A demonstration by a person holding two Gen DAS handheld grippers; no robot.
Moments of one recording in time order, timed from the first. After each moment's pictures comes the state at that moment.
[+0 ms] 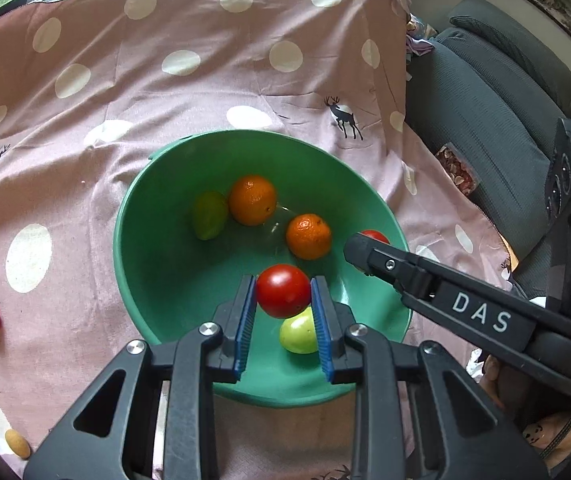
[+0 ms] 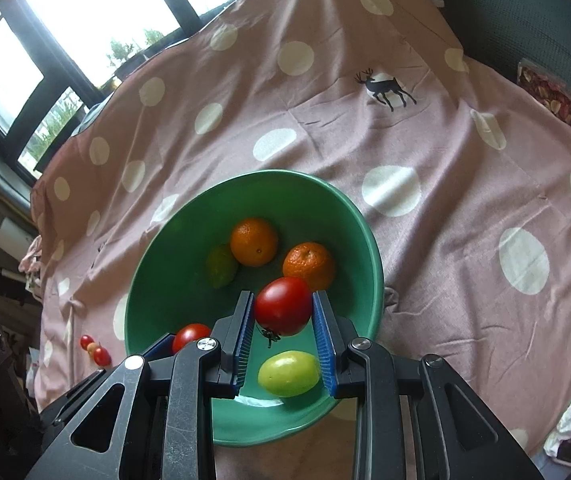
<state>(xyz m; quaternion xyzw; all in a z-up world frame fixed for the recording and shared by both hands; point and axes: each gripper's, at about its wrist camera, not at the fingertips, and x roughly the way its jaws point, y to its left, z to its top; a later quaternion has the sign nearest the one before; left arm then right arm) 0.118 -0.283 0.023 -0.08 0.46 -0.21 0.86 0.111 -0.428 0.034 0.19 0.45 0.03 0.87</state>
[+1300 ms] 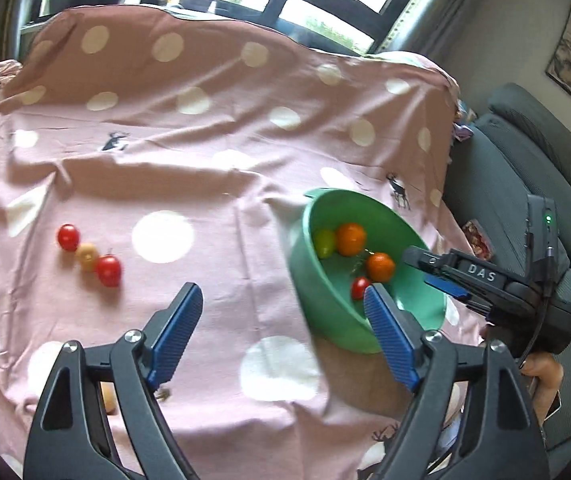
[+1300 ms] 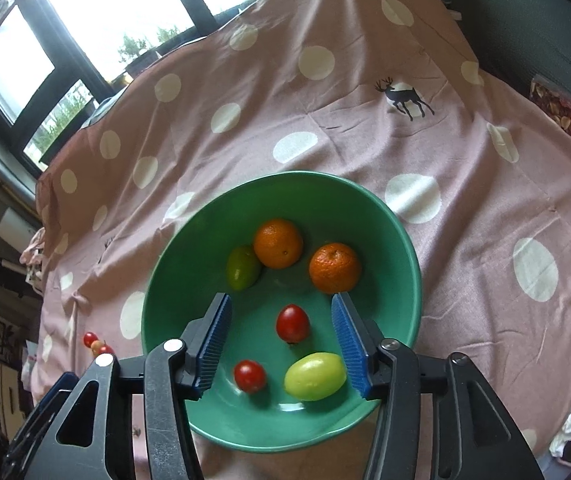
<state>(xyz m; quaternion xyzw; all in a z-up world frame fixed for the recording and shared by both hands) 0.049 -0.149 0.049 -0.17 0.38 -0.11 0.90 0.112 -0.402 0.042 0.18 0.44 0.04 0.88</state>
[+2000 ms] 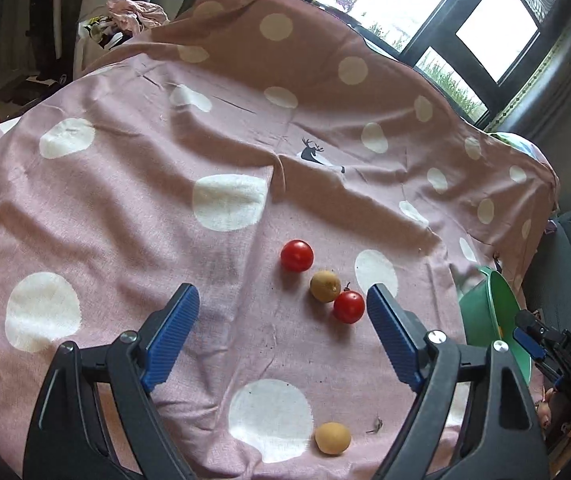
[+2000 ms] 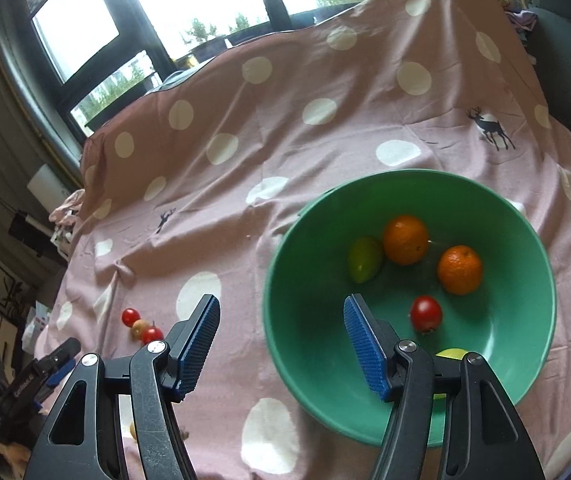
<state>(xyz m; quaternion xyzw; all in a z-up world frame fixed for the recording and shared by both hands) 0.046 0.022 0.000 -0.27 0.37 0.05 0.89 0.105 -0.304 0.046 0.12 0.40 0.12 0.90</state>
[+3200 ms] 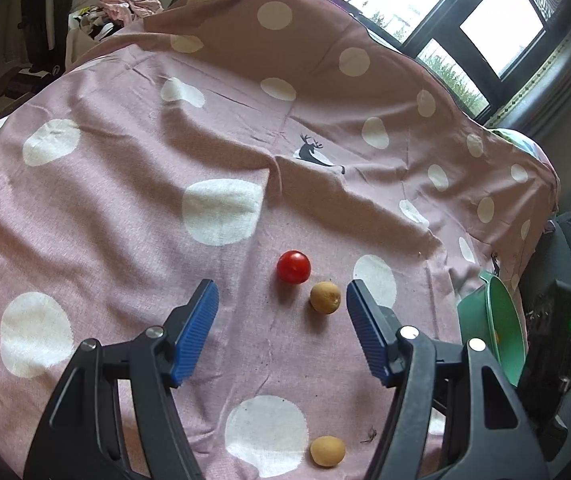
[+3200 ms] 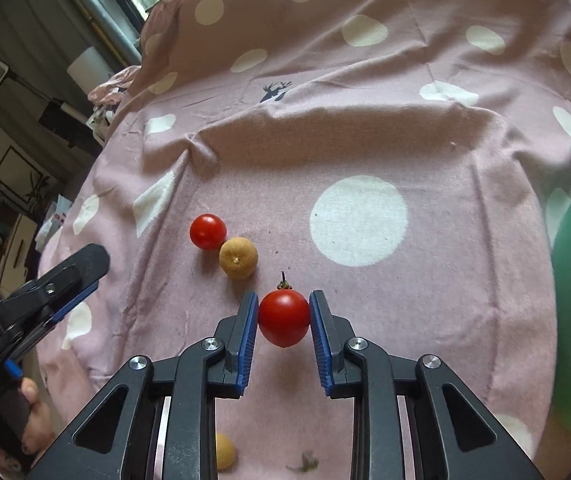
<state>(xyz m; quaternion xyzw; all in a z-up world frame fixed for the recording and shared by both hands) 0.072 0.028 0.003 -0.27 0.40 0.03 0.88 0.127 -0.161 -0.015 0.04 0.51 0.23 0.82</state>
